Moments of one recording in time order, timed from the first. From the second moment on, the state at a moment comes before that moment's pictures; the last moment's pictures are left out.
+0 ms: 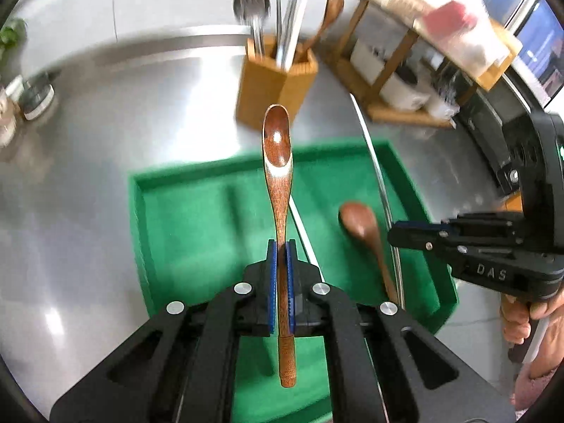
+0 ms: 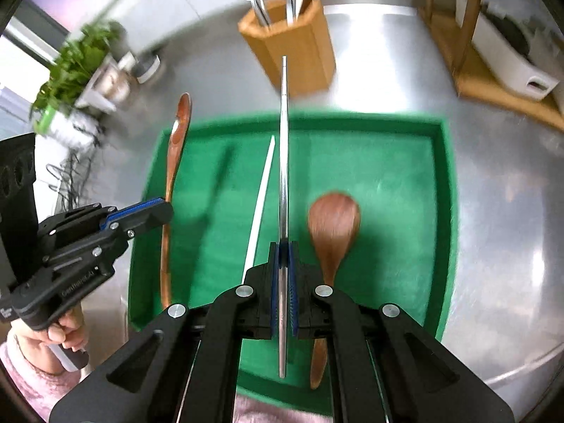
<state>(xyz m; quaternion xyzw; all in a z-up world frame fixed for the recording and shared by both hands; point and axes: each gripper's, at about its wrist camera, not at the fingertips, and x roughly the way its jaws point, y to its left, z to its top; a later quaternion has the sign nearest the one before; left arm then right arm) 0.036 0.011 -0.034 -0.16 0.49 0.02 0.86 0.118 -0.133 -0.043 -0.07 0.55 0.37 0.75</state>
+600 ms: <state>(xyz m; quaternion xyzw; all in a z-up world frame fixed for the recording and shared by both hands) 0.055 0.049 0.032 -0.18 0.21 0.07 0.96 0.165 -0.135 0.027 0.05 0.30 0.38 0.87</state>
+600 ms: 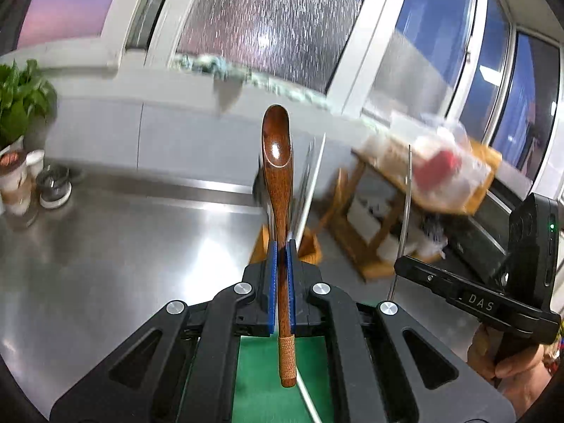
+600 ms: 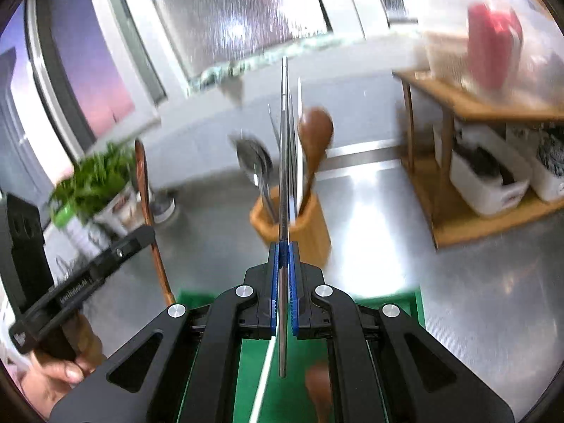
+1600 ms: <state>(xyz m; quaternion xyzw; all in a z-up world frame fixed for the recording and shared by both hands) 0.170 0.072 -0.019 -0.17 0.18 0.02 0.97 0.232 -0.064 0.013 0.02 0.24 0.37 0.90</state>
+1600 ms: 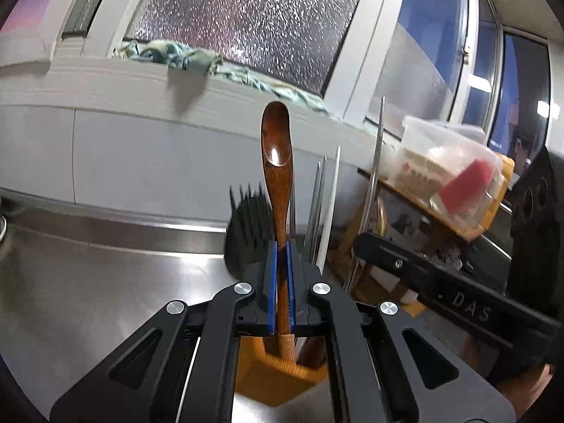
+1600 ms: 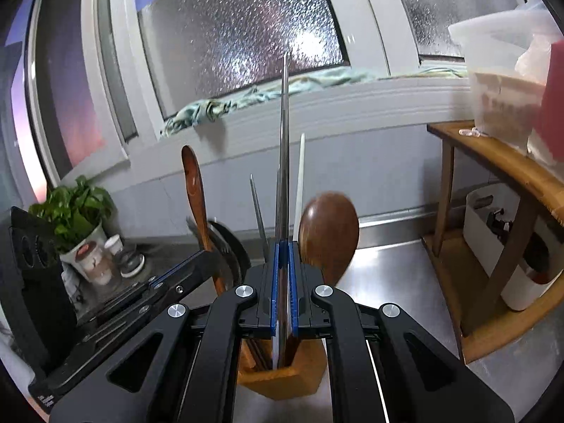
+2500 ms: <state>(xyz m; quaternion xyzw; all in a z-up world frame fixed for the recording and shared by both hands) 0.111 0.090 -0.043 -0.20 0.30 0.03 0.93 0.203 -0.106 -0.021 -0.04 0.35 0.33 0.88</state>
